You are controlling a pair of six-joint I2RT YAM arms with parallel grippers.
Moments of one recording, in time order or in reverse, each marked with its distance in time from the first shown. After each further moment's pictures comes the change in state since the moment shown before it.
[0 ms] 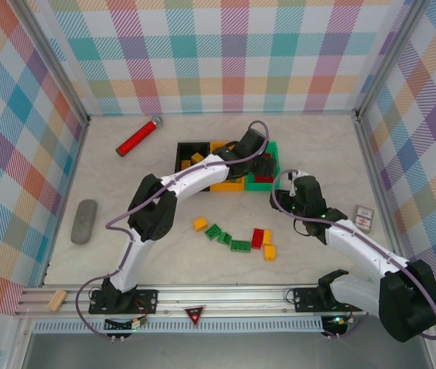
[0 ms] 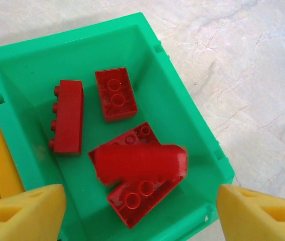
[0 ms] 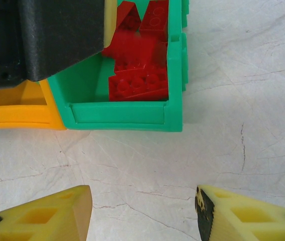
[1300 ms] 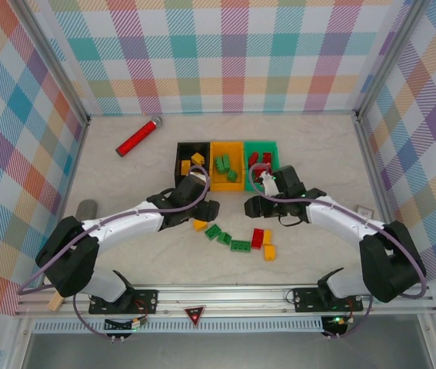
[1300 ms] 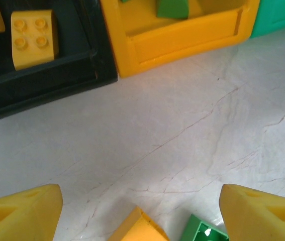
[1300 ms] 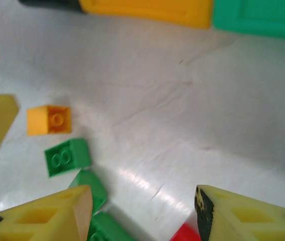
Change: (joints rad) left arm 0.064 -0.782 -1.088 0.195 -0.071 0.016; right arm 0.117 0.267 0.237 -0.251 -0.425 -0.031
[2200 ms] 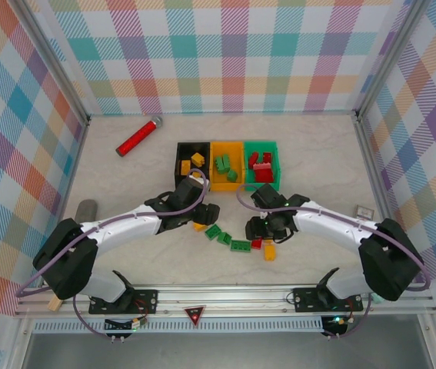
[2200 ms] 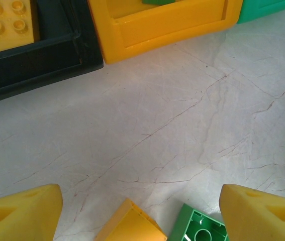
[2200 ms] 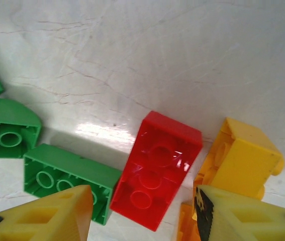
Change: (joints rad) left arm 0.006 -0.022 -0.042 0.039 0.062 0.004; right arm 0.201 0.034 0.023 -0.317 0.277 0.256
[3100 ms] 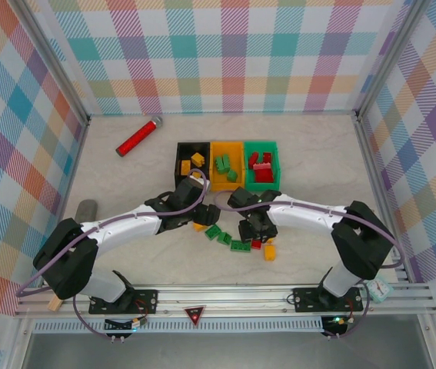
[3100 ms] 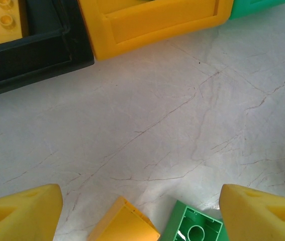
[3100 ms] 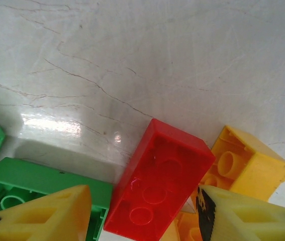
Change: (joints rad) left arm 0.000 0.002 0.000 0.001 0.028 -0.001; right arm 0.146 0.214 0.184 -0.159 0.193 0.019
